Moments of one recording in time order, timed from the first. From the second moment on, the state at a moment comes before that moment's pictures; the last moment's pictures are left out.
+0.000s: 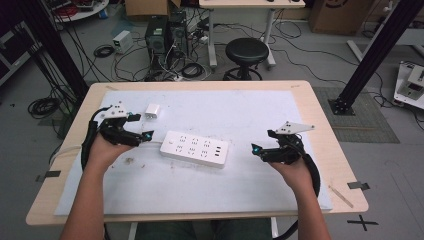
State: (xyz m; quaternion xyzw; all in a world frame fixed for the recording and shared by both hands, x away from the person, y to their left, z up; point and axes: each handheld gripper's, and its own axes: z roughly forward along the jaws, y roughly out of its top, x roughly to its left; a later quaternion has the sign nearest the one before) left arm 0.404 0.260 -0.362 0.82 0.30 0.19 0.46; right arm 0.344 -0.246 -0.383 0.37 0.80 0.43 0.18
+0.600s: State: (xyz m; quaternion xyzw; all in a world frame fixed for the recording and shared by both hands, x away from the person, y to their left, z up) left arm 0.500 0.258 -0.393 0.78 0.44 0.21 0.40; right arm 0.343 -0.240 -0.389 0.37 0.81 0.42 0.19
